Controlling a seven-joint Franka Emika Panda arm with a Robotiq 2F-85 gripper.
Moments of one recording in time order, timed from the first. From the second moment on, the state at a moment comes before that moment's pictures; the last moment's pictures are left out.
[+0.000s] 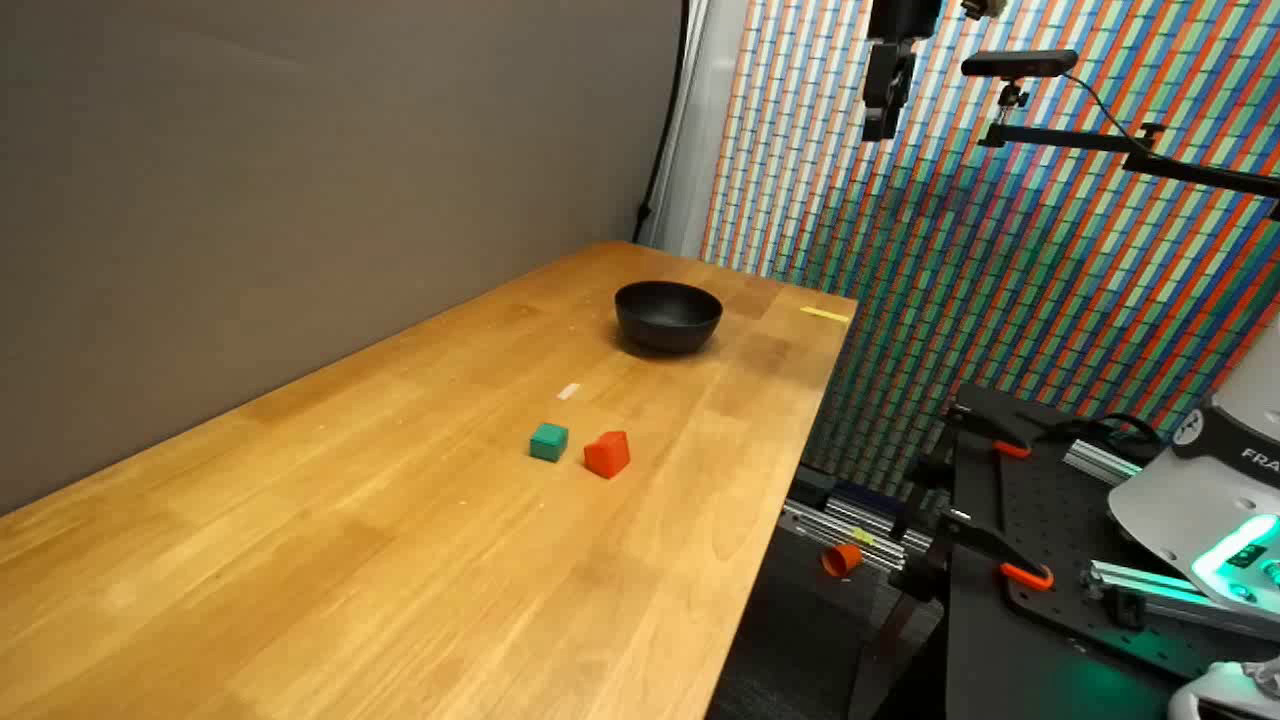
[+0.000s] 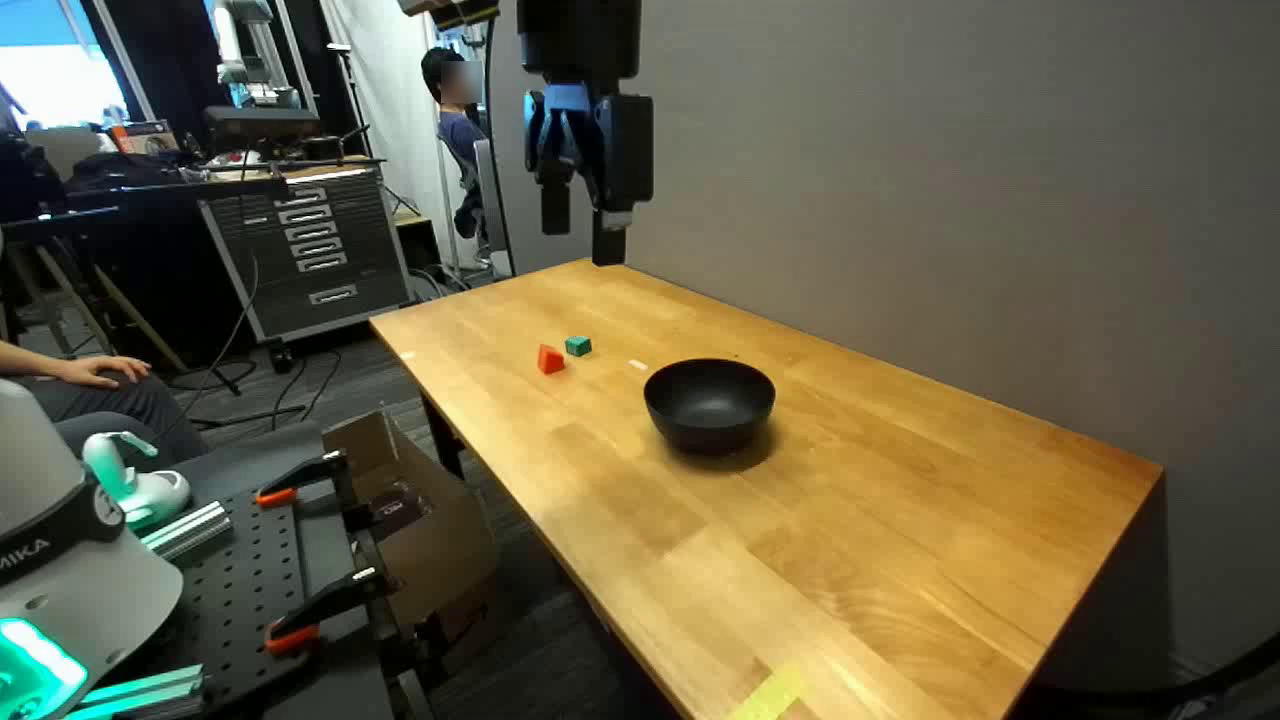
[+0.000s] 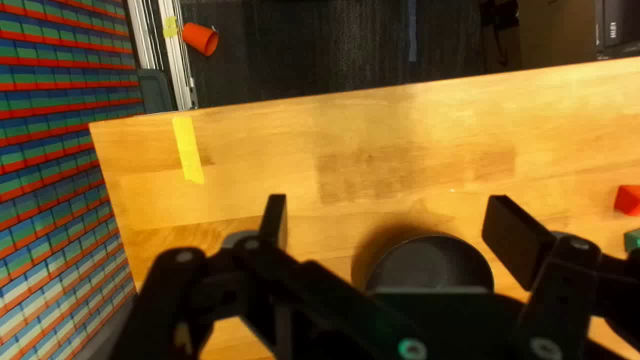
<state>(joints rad) -0.13 -0.16 -0.25 -2.17 -0.08 1.90 -0.32</state>
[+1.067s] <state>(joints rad) 0.06 0.31 0.05 -1.99 0.01 1.99 -0.10</state>
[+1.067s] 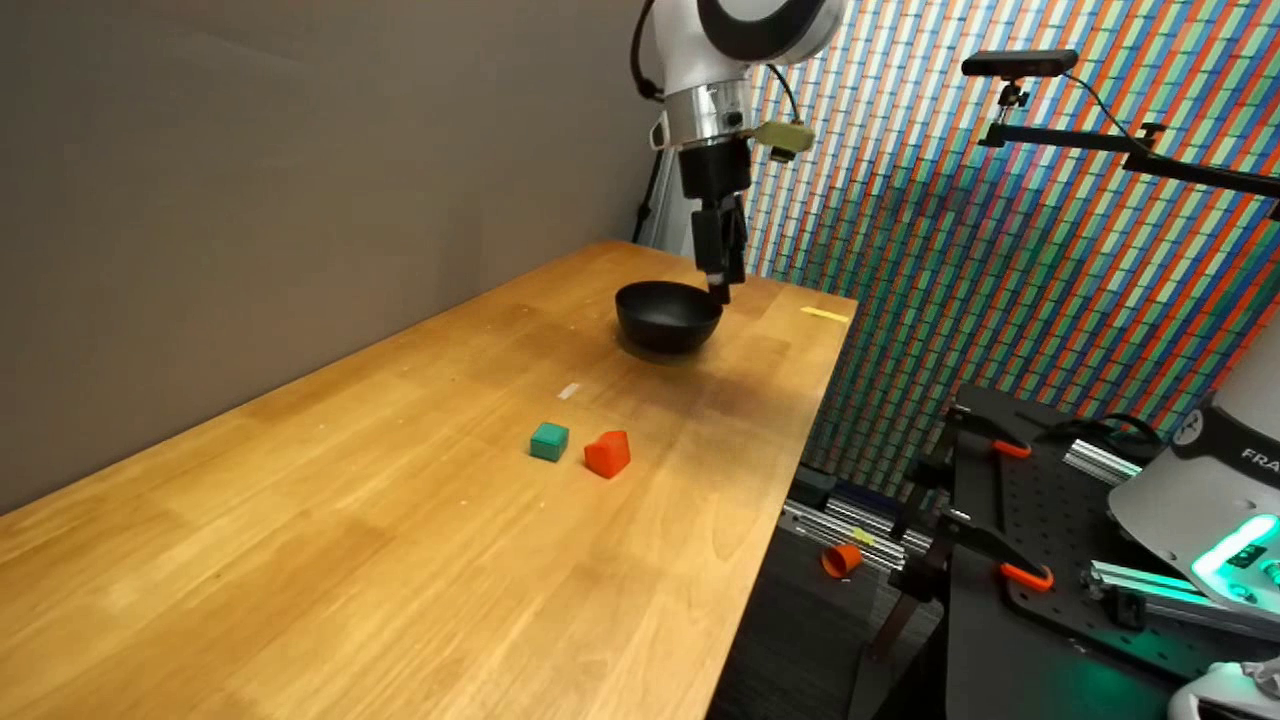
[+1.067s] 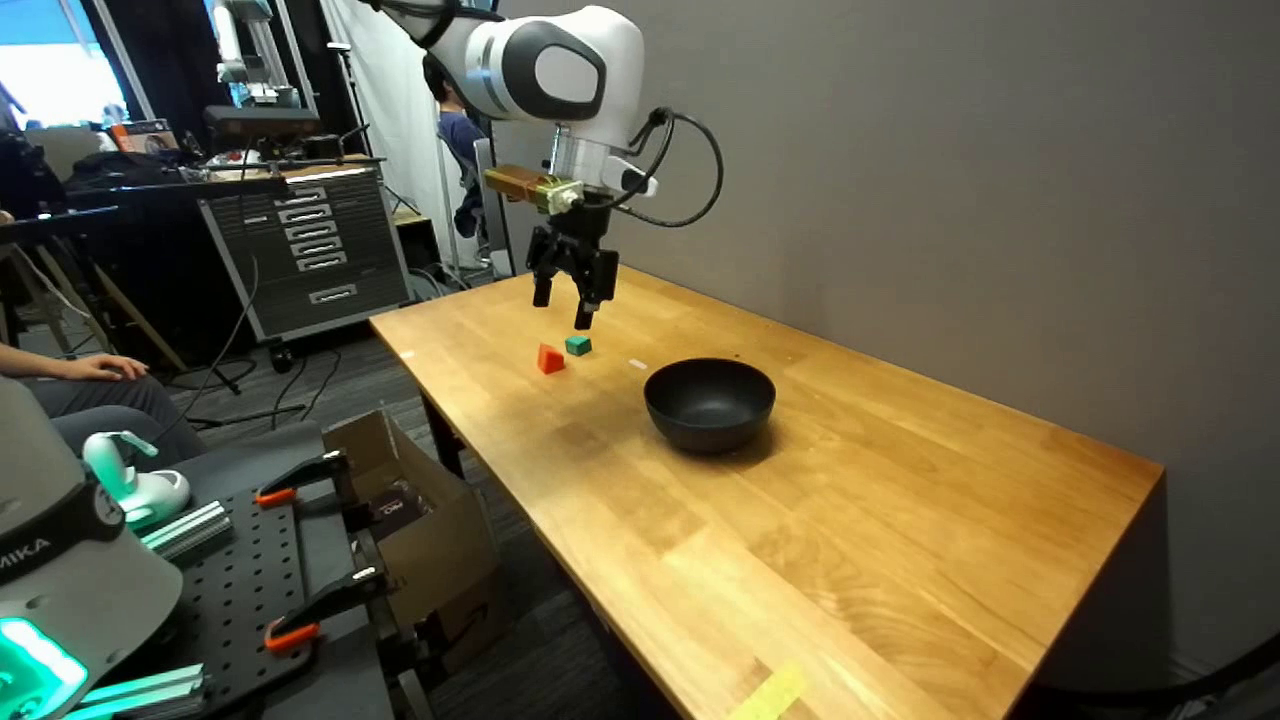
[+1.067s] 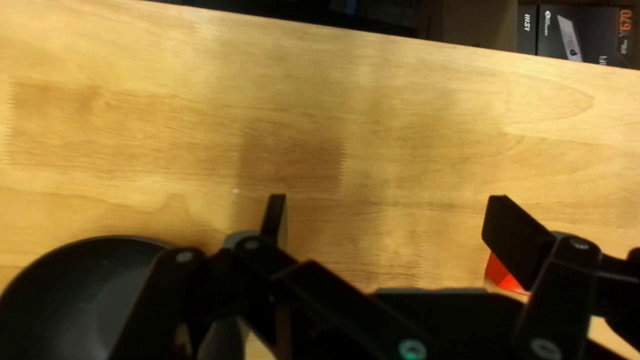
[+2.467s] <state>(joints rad) 0.27 0.67 0.15 -1.80 0.05 2.21 0.18</state>
